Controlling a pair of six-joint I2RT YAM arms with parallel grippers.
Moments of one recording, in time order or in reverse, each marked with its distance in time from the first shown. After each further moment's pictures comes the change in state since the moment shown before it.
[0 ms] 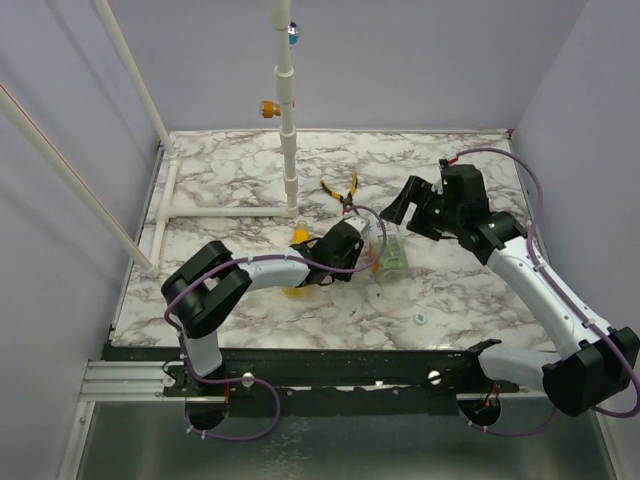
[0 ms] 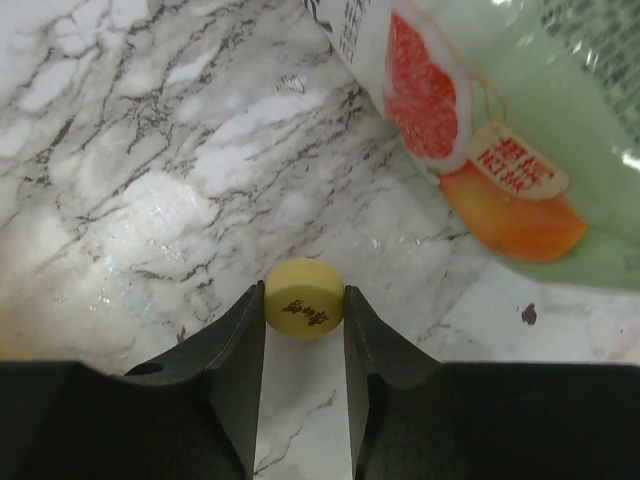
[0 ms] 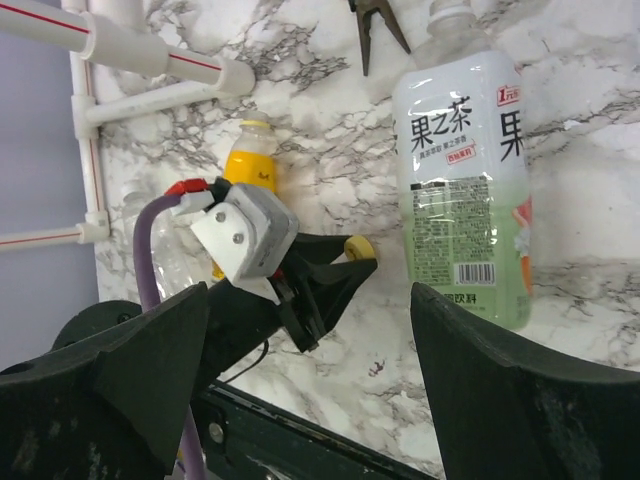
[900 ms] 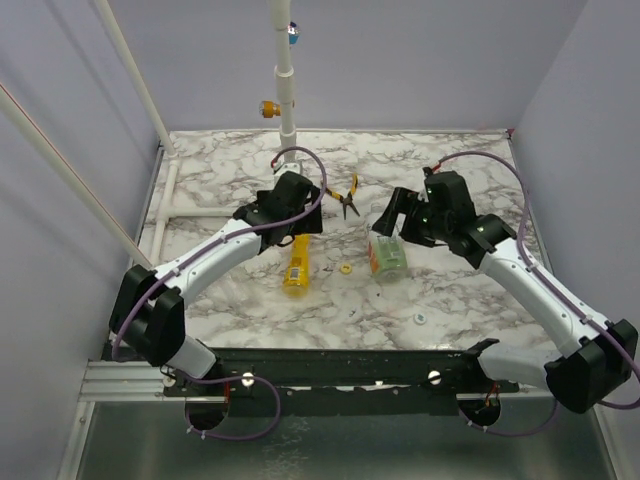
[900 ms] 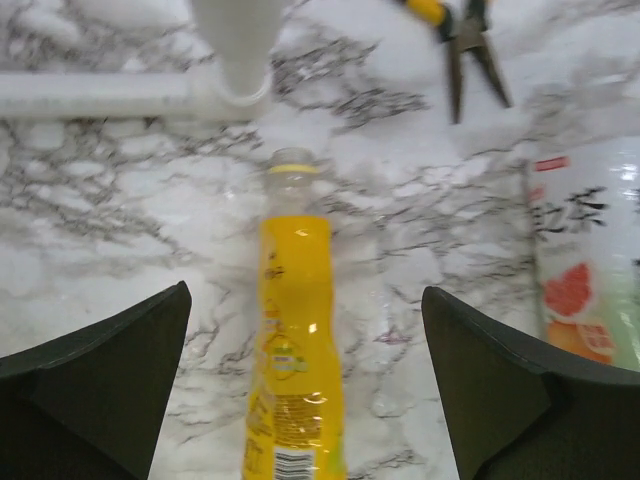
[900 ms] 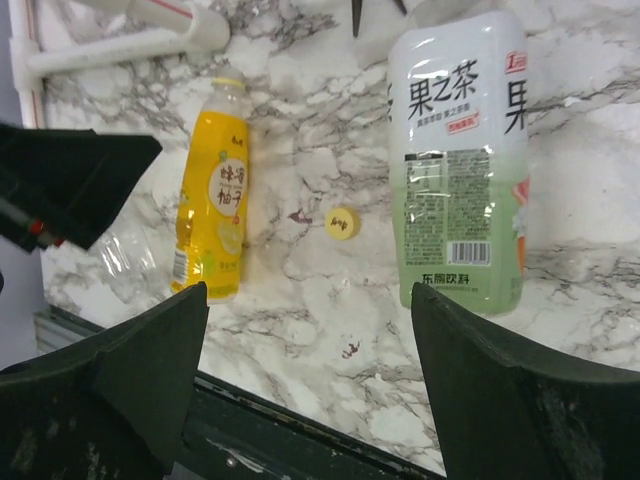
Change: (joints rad) left arm 0.224 -0.272 0.221 -0.439 -0.198 -0.169; right arm 0.070 -0.002 -0.016 -0.041 0.071 -0.055
